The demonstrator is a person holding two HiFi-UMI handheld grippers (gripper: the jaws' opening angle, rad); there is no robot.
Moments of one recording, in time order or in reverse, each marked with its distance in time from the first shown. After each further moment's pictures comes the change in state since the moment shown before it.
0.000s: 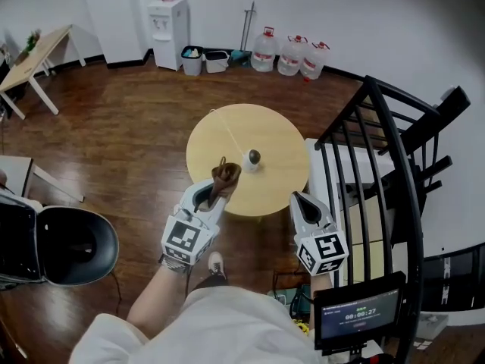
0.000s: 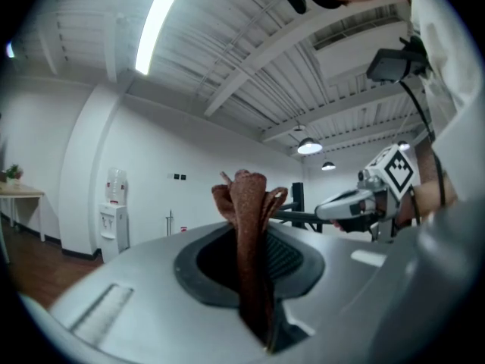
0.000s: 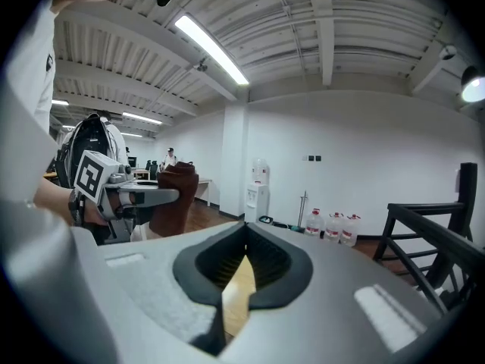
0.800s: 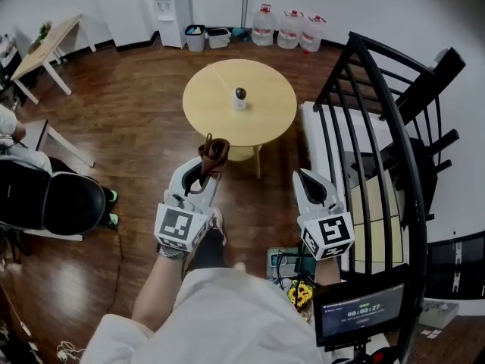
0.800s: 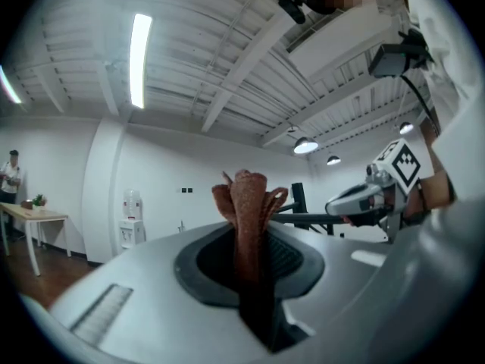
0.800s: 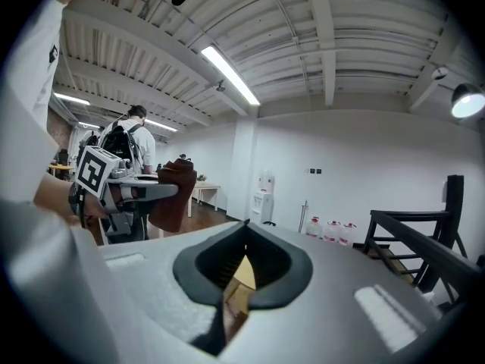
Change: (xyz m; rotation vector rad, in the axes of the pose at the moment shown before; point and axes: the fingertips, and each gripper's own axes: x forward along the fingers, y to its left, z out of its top) left arm -0.089 -0.177 0.008 0.099 -0.045 0.138; right arm -0.193 0.005 -0.048 -0.067 -0.085 0.044
